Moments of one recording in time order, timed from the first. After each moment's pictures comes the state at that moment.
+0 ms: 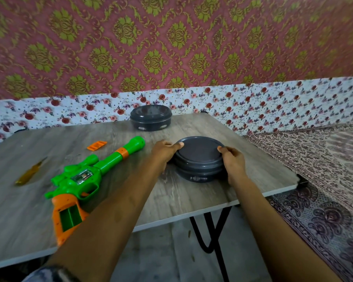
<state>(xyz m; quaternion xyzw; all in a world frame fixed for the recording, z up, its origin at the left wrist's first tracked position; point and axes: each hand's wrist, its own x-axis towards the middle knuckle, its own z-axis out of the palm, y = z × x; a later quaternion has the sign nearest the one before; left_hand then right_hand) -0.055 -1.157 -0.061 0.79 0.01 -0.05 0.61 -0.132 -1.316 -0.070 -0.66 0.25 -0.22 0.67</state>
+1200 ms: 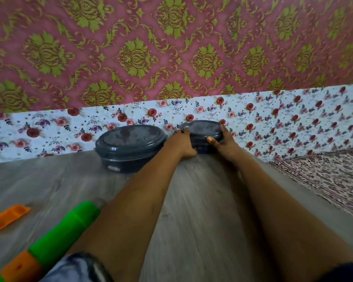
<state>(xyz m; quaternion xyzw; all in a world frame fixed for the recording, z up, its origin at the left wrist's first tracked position) 0.241 -1.263 -0.058 0.96 -0.25 0.04 0.09 0.213 -1.427 -0.097 -0.87 0.06 -0.18 0.46</state>
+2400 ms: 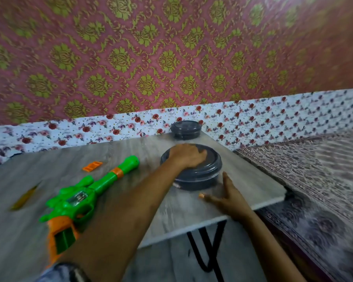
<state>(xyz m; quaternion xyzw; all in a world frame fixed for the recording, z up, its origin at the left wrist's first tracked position) -0.091 -1.217 0.013 0.96 -0.27 0.04 0.05 -0.193 -1.333 -0.090 -0.88 0.07 -0.11 0.45</state>
